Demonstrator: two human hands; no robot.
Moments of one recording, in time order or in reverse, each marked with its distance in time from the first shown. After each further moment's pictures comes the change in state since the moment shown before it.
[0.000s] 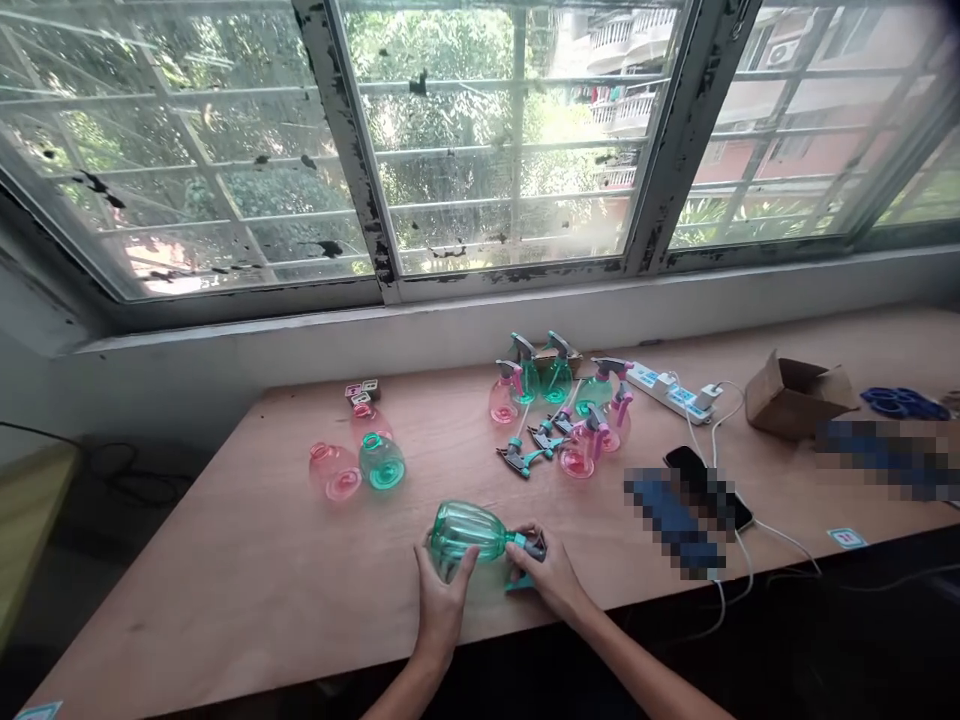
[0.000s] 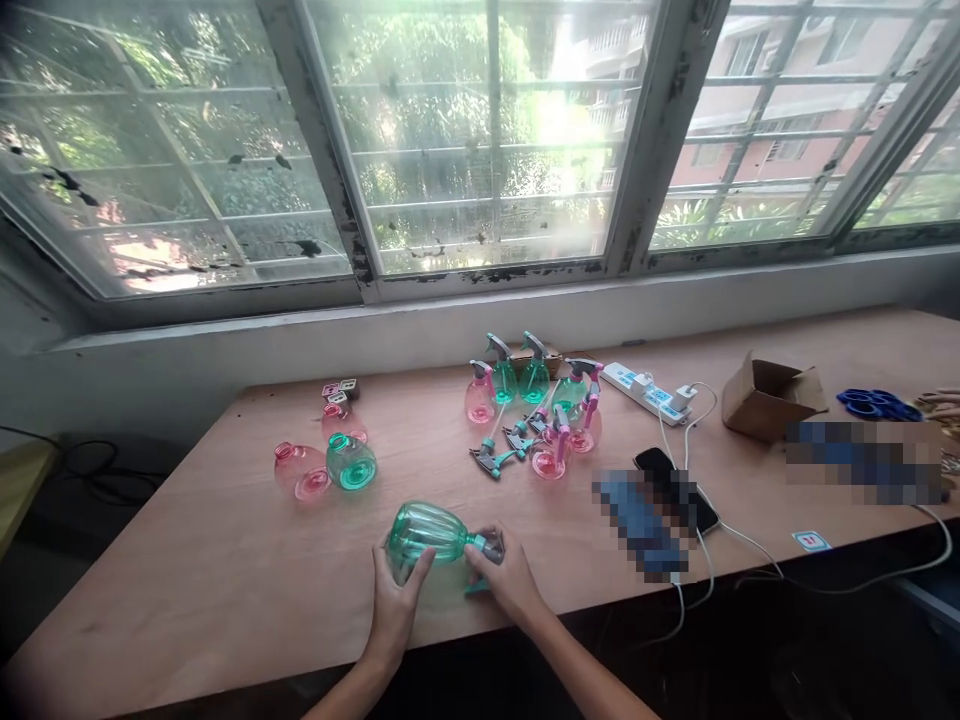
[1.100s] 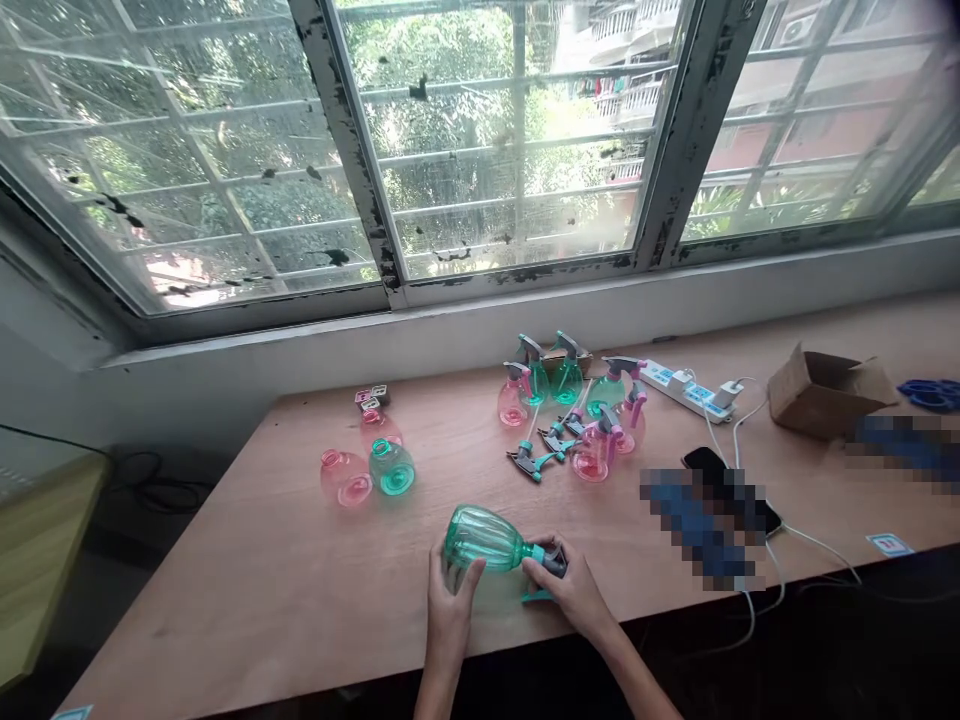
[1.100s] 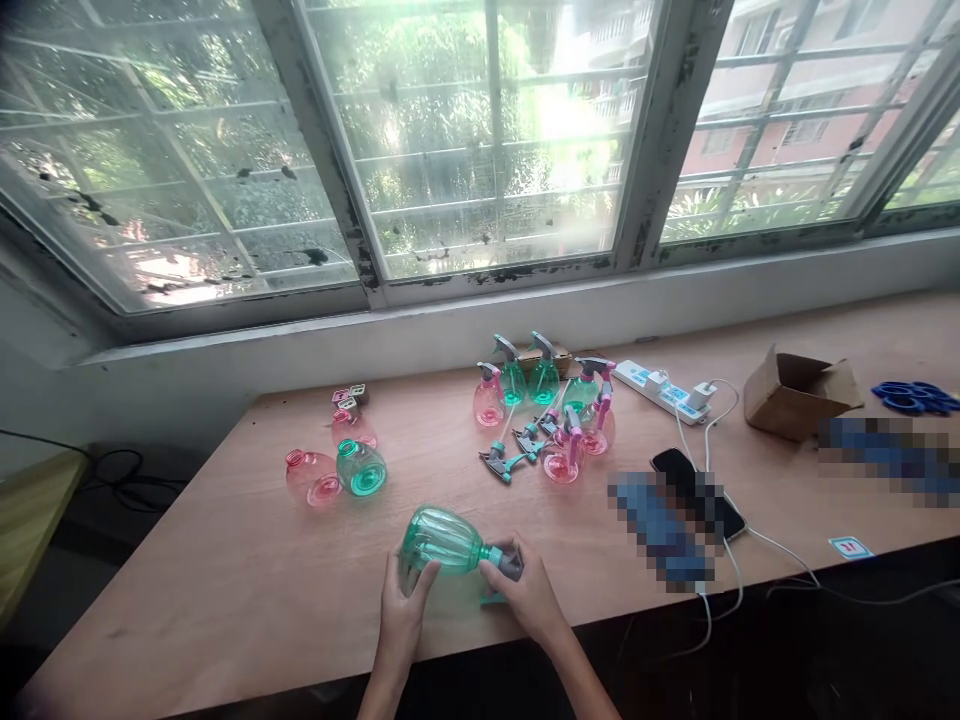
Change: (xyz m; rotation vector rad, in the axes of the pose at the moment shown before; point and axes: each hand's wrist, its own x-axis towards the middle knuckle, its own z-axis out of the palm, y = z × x) left_hand 0.003 -0.012 -0.011 -0.102 -0.046 -0.059; right_hand -0.011 -0.005 -0.005 0.022 0.001 0.001
